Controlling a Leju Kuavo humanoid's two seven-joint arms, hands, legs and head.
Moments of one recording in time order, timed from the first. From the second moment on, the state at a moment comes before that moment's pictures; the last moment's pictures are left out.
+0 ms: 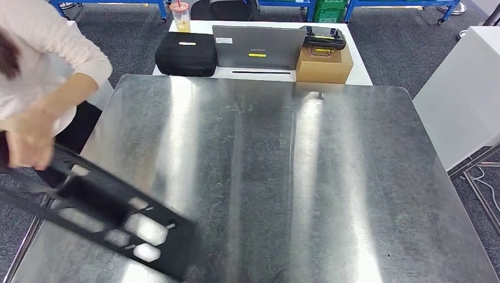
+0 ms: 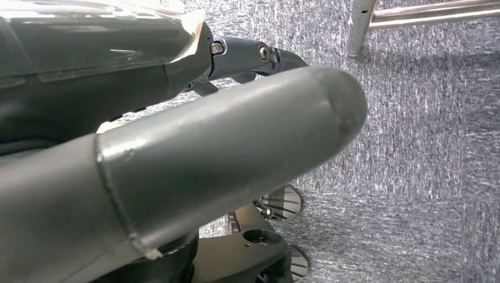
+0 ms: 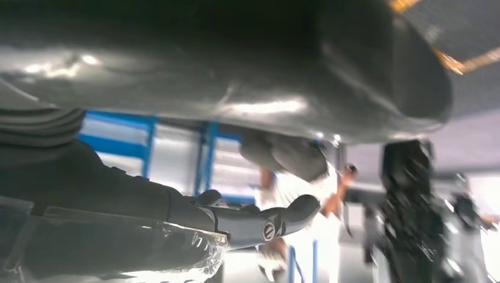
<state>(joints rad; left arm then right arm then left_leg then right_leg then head) -0.07 -0.27 0.72 -0.18 -0.70 0.19 -0.23 0.02 0.34 -1.55 -1.36 1.41 -0.69 0.18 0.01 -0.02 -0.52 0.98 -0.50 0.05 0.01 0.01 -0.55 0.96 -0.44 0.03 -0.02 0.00</state>
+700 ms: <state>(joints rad) -0.07 -0.25 0.72 -0.18 -0.82 0.15 -0.26 -0.06 0.25 -1.54 -0.74 1.37 -0.69 0.30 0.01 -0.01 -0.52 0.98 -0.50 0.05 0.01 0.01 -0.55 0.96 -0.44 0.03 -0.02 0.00</state>
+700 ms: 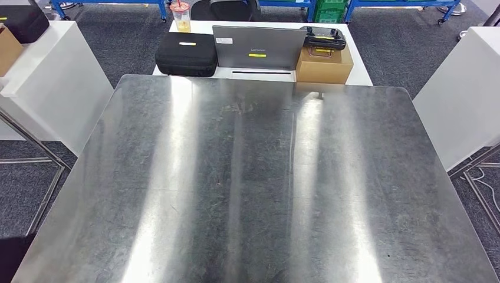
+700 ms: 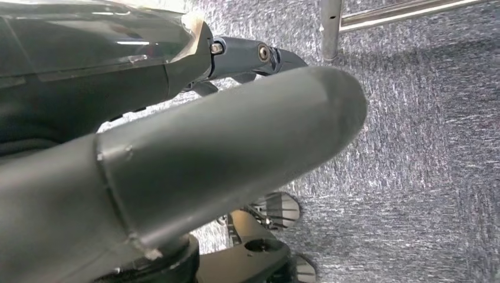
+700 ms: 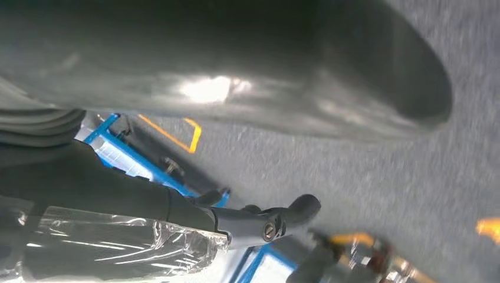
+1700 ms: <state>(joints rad) -0.09 -0.15 0.72 -0.18 -0.85 0.17 -0.32 -0.11 0.13 -1.50 -0.22 1.37 -0.32 -0.06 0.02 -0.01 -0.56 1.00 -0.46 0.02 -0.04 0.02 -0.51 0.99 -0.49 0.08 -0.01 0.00</state>
